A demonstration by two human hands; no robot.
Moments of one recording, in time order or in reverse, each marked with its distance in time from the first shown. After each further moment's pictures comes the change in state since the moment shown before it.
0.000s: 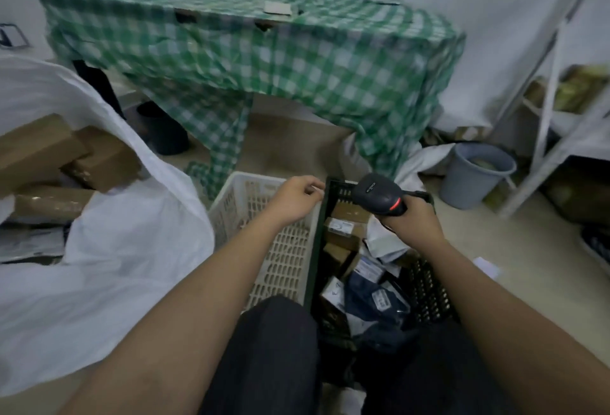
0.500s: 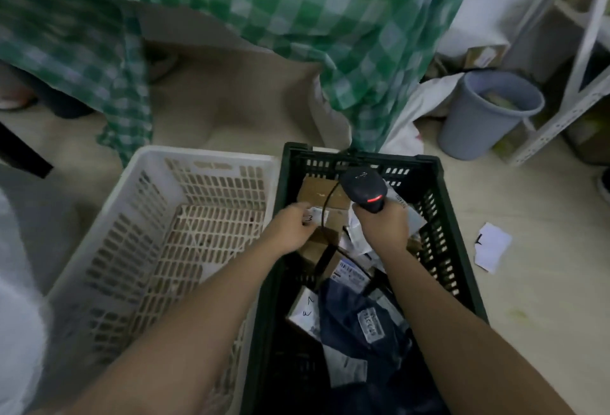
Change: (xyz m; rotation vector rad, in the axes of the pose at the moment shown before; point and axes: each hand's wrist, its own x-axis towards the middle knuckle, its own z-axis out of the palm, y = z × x) left_hand 0.189 -0.131 0.183 0.196 -0.279 -0.171; right_hand 0.165 0.160 0.118 0.206 0.170 0.388
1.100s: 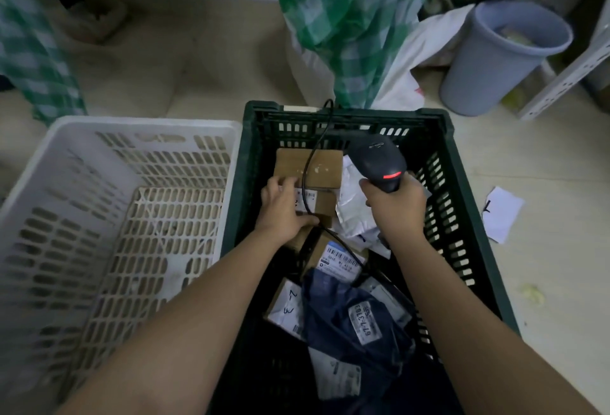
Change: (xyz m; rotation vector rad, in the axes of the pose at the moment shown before) left_hand 0.072 -0.023 0.073 0.086 0.091 -0.020; right_hand 0.049 0.062 0.006 0.169 0.101 0.036
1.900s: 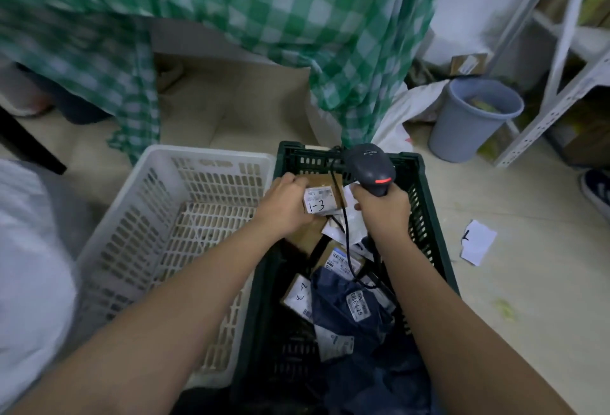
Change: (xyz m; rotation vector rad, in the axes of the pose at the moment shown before) left_hand -0.114 0.060 -0.114 0.222 0.122 0.240; right_hand -0.093 -0.098 -0.042 0.165 -0.050 -0.012
